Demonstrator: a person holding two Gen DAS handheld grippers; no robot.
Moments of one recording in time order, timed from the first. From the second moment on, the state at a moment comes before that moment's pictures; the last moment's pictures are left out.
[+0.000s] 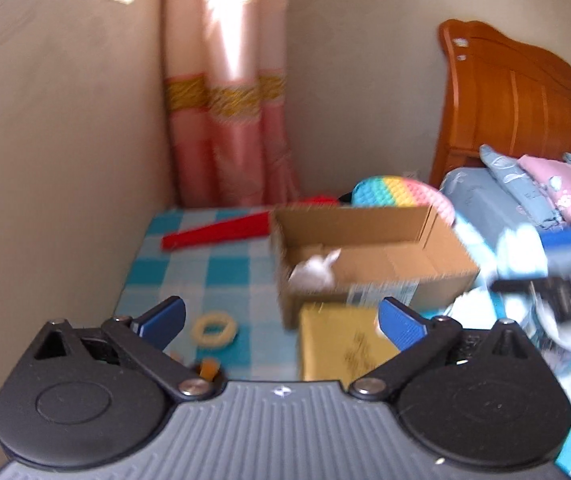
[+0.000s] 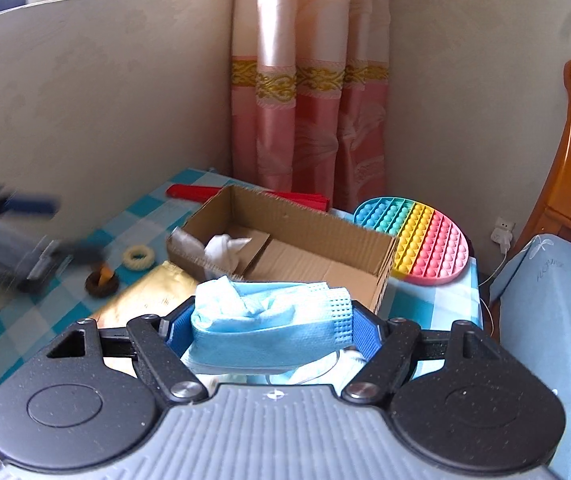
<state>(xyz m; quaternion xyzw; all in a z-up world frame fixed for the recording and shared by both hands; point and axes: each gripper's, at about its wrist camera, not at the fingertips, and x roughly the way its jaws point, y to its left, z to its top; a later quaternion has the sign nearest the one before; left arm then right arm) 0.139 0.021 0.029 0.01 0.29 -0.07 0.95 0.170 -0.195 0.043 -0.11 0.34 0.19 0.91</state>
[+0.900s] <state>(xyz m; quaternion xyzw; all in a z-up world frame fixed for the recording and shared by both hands) 0.073 0.041 -0.006 0.01 0.32 -0.05 0.95 0.198 -0.179 0.040 -0.10 0.35 0.18 0.91</state>
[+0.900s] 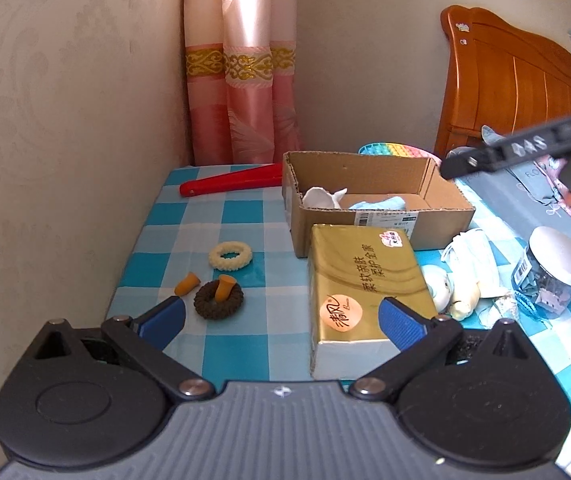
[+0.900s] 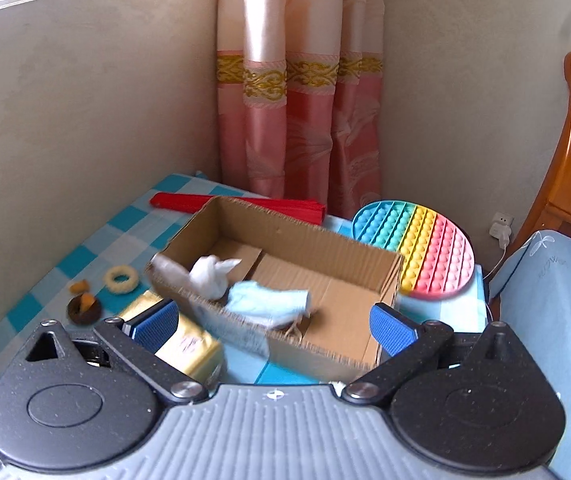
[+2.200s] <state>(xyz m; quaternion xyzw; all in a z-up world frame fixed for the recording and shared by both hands) 0.072 0.036 -0.017 0.01 0.33 -0.06 0.94 0.115 -0.188 -0.060 -0.11 0.48 0.21 0.84</state>
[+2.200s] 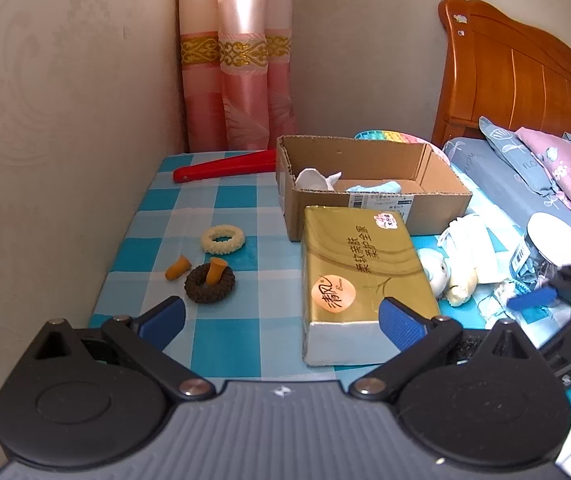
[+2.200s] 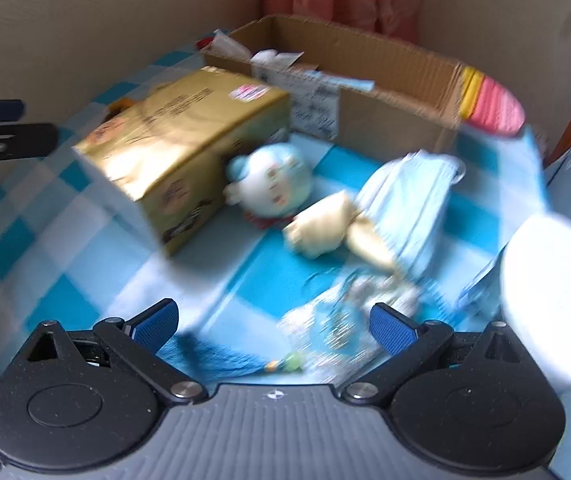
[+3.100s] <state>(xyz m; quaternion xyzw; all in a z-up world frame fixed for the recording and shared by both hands) 0.074 0.045 -0.024 0.00 0.34 -0.05 0.94 0.101 -0.188 -0.047 -0.09 0.45 0.20 0.87</state>
